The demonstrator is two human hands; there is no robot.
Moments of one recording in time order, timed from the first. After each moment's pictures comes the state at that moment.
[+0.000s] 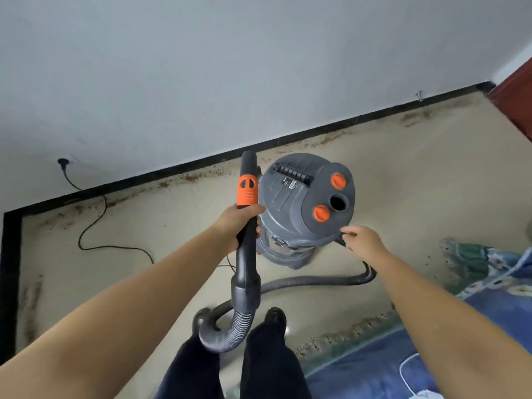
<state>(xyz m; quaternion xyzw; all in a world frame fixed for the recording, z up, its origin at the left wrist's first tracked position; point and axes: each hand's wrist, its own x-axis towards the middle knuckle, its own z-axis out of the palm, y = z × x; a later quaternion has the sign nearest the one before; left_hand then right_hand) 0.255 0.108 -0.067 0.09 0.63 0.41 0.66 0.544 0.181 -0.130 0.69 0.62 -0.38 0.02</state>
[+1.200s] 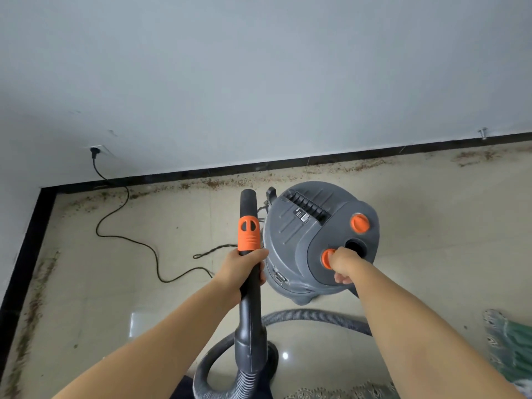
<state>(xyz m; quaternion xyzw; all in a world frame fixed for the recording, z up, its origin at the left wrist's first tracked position) 0.302 0.125 -0.108 0.00 0.66 0.47 0.59 0.475 0.283 -0.173 0.60 0.63 -0.41 0.28</state>
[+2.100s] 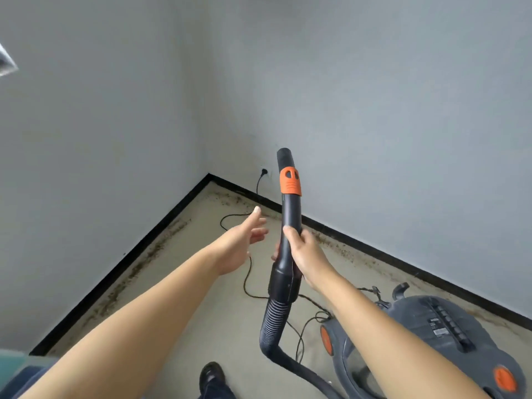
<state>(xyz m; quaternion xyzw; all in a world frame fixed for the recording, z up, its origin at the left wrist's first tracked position) 0.047 -0.141 0.023 0.04 0.65 0.61 0.45 0.137 -0.008 0.020 0.25 0.70 -0.67 0.00</state>
